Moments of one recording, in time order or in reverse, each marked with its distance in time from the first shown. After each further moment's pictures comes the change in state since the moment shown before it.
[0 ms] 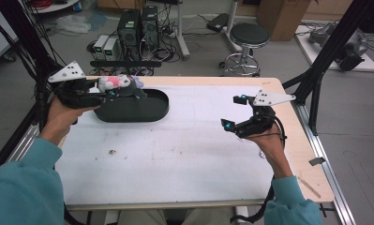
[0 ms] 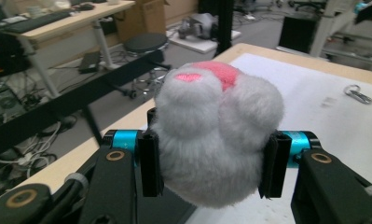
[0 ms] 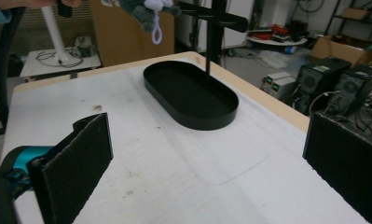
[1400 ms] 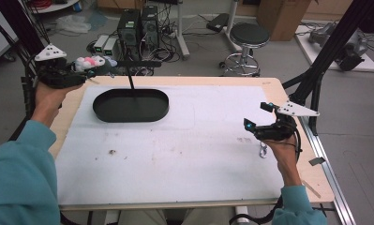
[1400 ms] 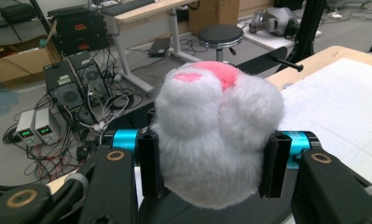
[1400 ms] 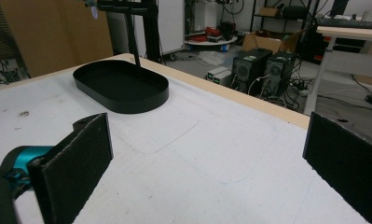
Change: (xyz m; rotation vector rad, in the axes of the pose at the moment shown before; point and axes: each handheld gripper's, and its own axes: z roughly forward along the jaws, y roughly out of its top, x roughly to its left) left arm 0.069 0.004 -0.004 0.040 0.276 -0.061; right arm -0.025 -0.052 -0.047 -0.049 -0.261 0.111
